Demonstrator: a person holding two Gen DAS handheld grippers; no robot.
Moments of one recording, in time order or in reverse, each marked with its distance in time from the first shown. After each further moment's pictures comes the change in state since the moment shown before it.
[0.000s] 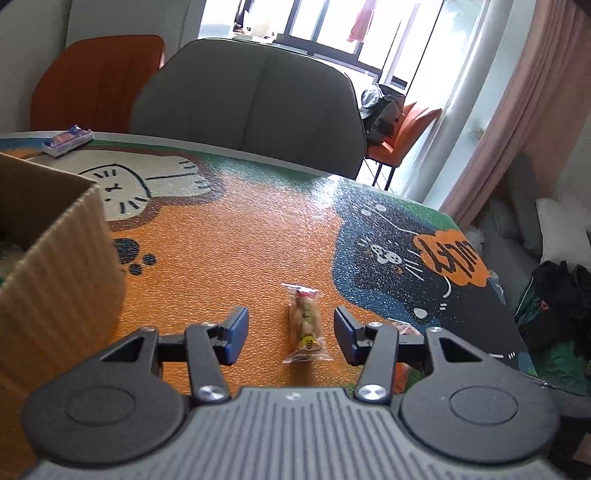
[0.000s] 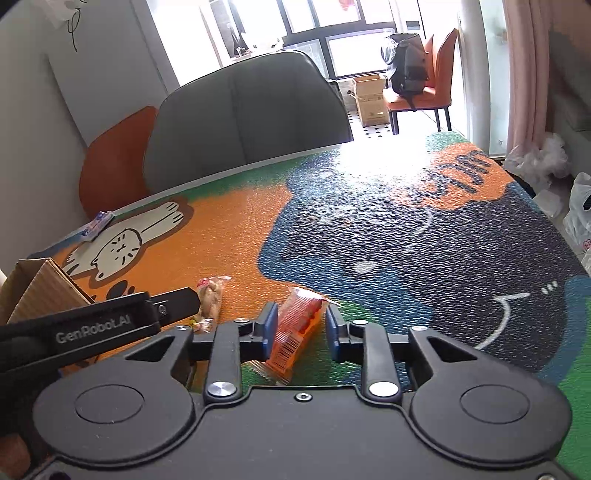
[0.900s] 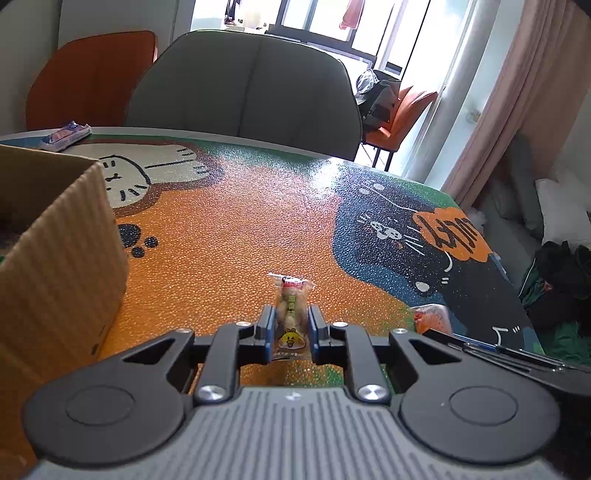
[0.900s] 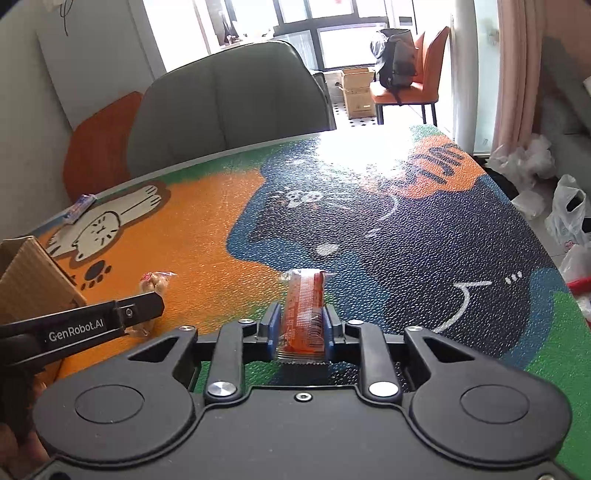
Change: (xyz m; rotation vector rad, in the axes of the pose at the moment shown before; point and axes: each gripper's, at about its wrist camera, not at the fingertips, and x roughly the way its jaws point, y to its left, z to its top) left arm -0.011 0.002 -0.012 0.036 0.029 0.009; right arm -0.008 -0.010 -0.007 -0.038 0.033 -0.054
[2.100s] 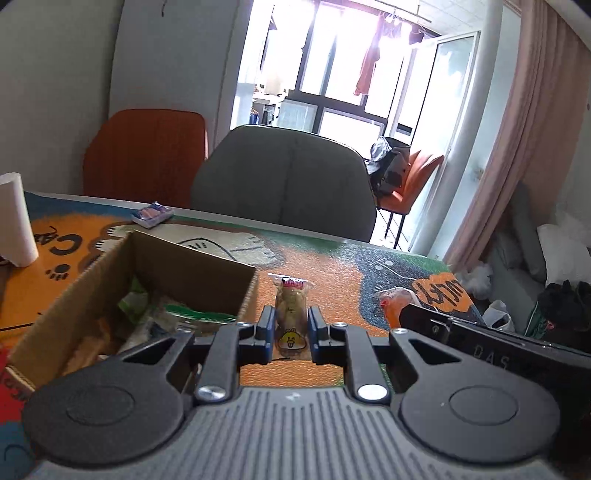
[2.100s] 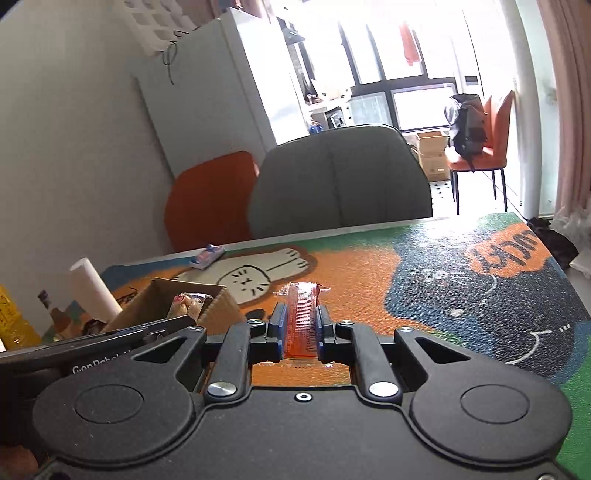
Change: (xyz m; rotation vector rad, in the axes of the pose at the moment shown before) left arm -0.158 0.037 0.005 -0.009 -0.212 0.067; right arm -0.106 0.092 0.011 -0.076 -0.197 0.236
